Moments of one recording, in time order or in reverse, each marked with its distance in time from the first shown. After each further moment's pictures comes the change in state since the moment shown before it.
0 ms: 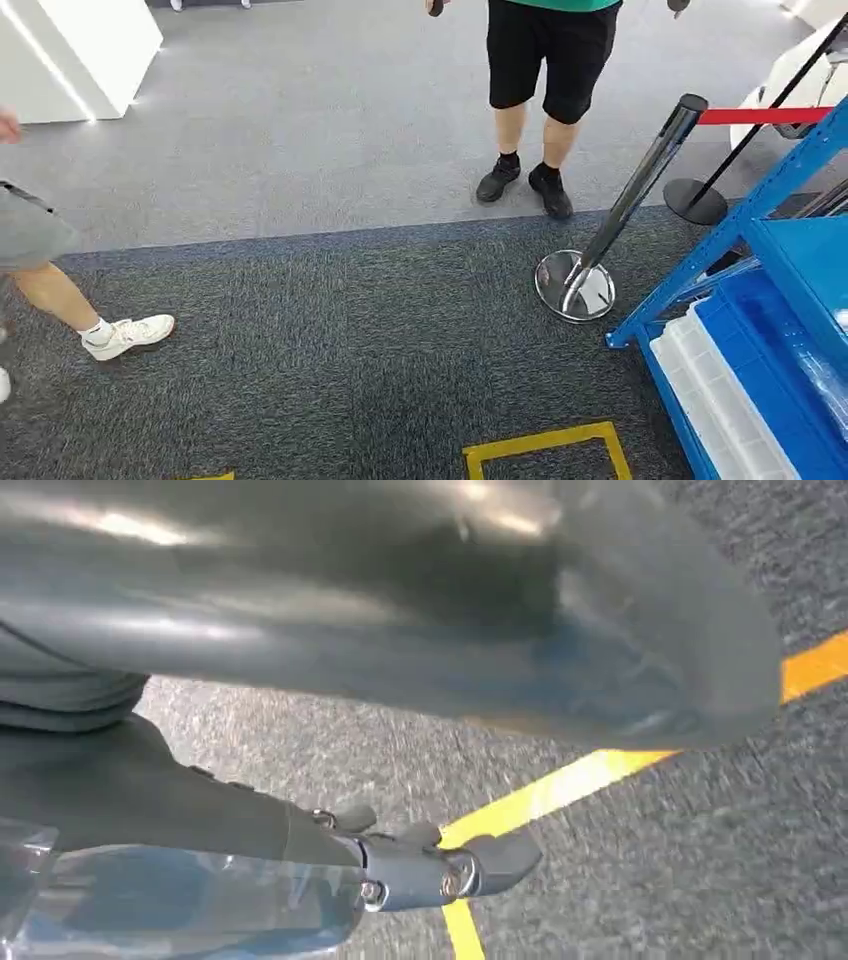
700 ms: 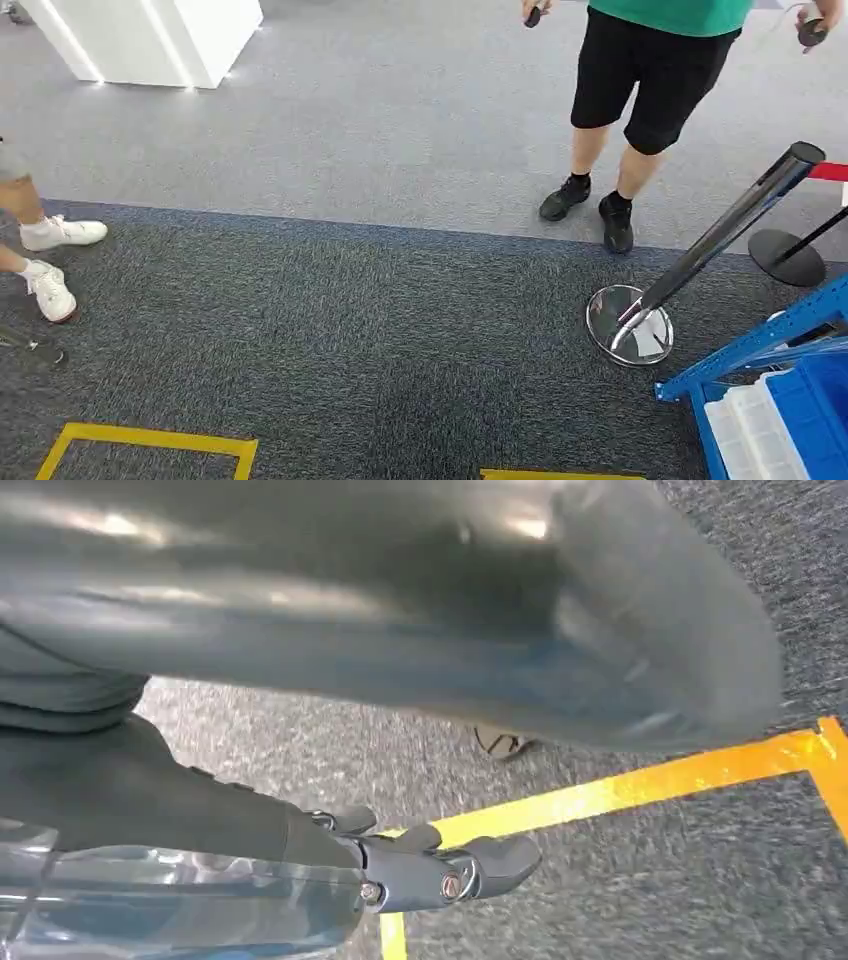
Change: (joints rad) left arm 0.007 -0.054 -0.047 0.003 -0.018 -0.057 -0.093; right arm 0.002 0.047 -0.005 0.002 -0.022 0.042 -0.031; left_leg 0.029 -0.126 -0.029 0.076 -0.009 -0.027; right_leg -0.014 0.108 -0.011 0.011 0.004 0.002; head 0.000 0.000
